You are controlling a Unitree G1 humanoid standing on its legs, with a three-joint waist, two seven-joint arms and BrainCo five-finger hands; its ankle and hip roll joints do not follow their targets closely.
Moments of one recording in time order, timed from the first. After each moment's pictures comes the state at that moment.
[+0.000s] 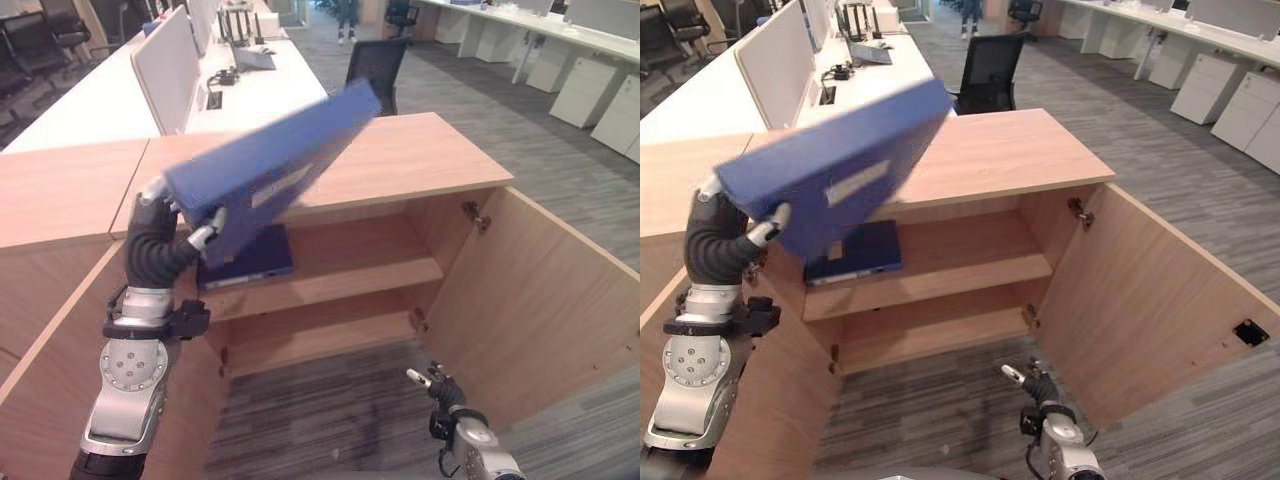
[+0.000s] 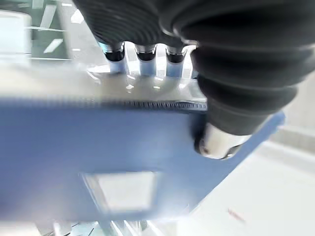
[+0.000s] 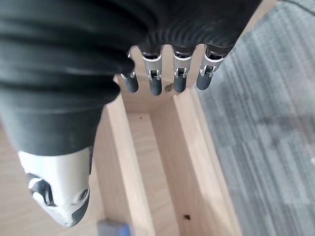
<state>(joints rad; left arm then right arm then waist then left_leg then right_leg) 0.05 0.51 0.04 -0.40 -0.33 -0.31 0.14 0.03 -0.23 0.19 0.74 0.41 -0.09 -0.09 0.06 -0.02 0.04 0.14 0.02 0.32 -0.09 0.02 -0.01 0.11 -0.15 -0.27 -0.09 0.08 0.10</state>
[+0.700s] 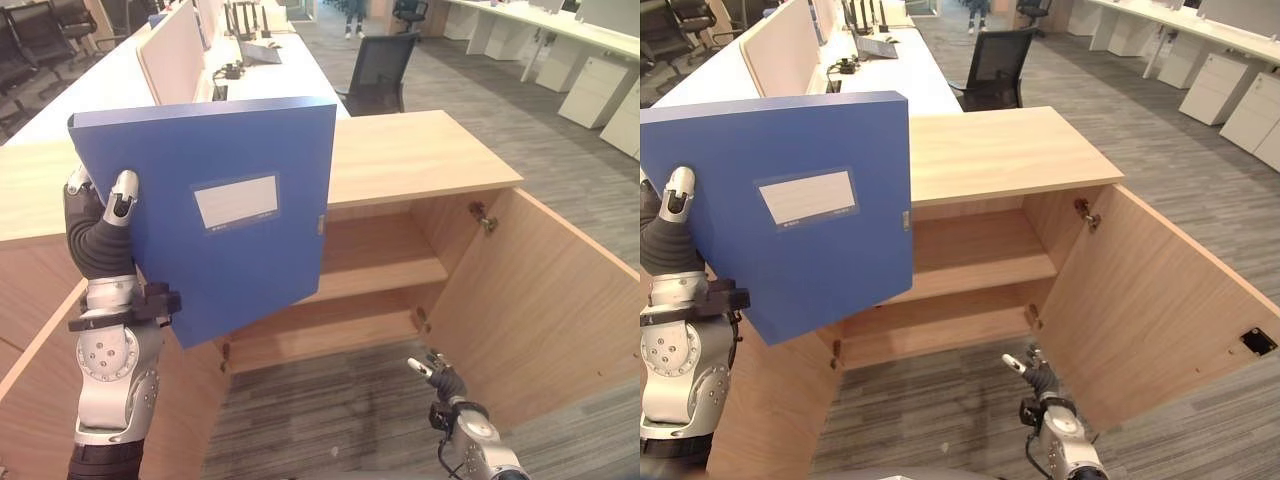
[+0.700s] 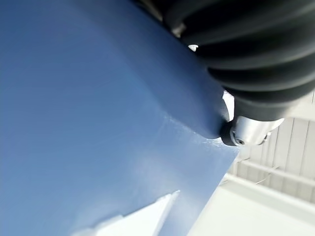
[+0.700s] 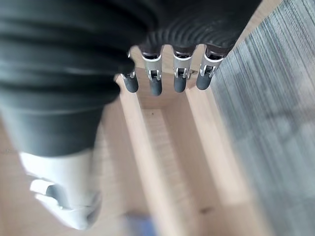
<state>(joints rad) 0.04 0.47 0.20 -0.37 -0.40 -0.34 0.21 0.08 -0.27 0.16 0.46 0.50 -0.12 -0.05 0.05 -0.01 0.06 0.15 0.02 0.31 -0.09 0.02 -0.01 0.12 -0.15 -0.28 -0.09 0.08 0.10</state>
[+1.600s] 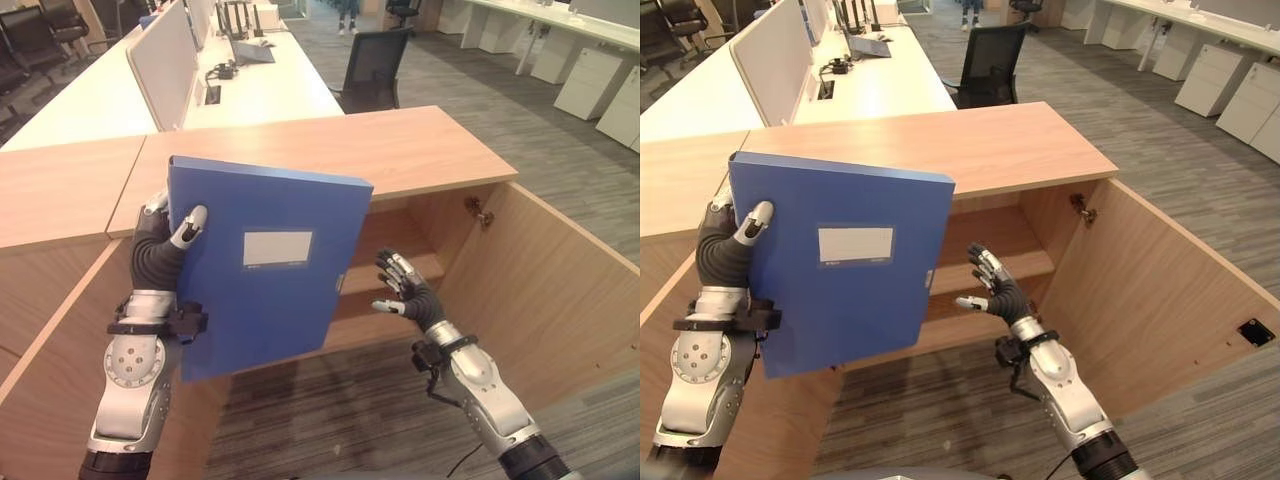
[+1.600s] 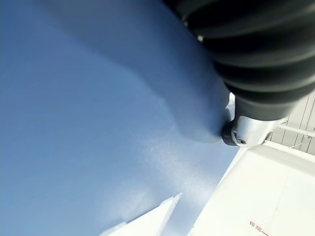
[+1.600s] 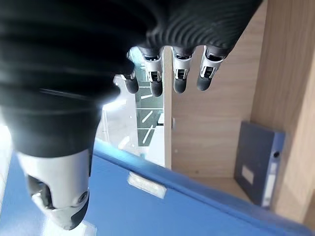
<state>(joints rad) 0.02 0.47 0.01 -0.35 -0.34 -0.28 0.10 -0.06 -0.40 0.40 0.01 0.32 -0.16 0.05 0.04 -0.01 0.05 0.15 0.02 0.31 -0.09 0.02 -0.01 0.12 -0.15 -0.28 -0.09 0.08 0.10</state>
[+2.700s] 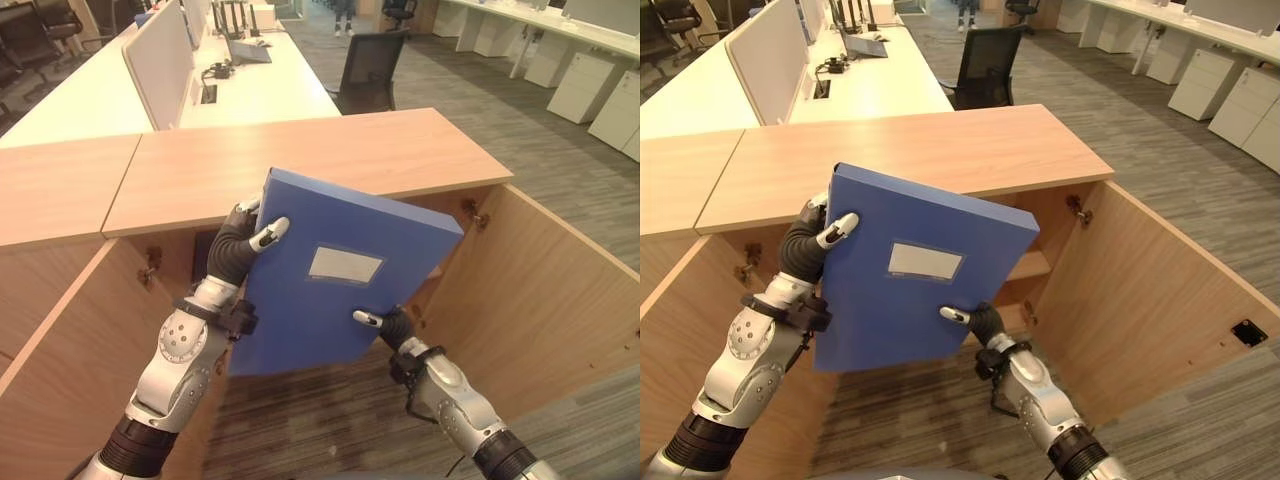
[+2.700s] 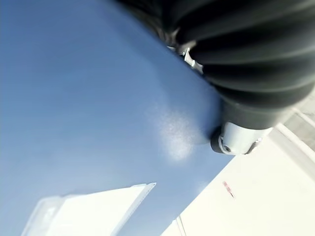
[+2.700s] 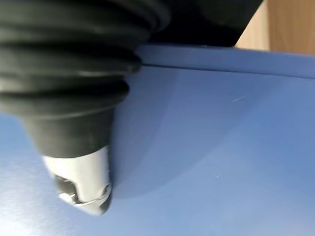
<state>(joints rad) -0.11 0.52 -0.23 -0.28 -0.63 -0.20 -0.05 -0.06 -0.32 0.52 0.23 0.74 -0.14 0.16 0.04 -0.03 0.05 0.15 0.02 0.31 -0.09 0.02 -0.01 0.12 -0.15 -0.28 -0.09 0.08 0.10</state>
